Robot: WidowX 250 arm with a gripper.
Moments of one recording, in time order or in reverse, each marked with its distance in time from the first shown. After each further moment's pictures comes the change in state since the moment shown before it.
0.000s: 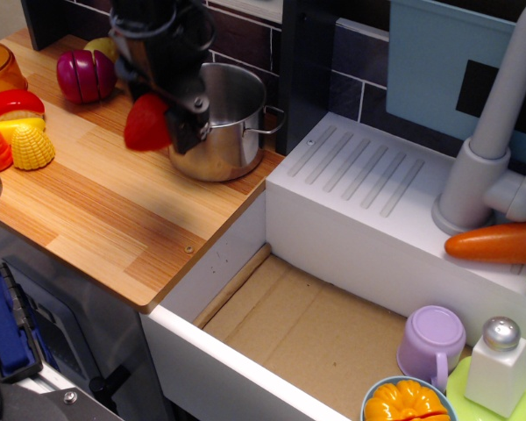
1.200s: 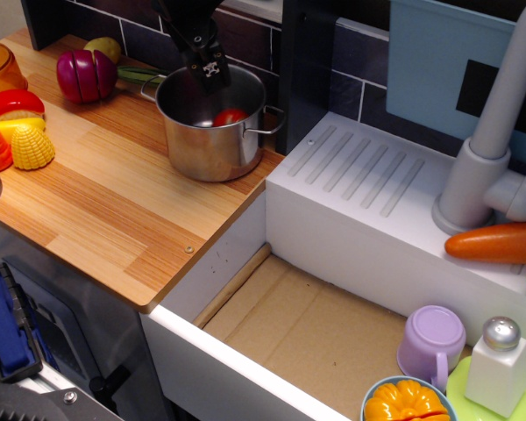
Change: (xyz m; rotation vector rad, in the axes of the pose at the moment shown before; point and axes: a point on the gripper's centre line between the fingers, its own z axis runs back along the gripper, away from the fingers) arm 0.045 0.028 -0.007 -0.103 -0.162 -0.266
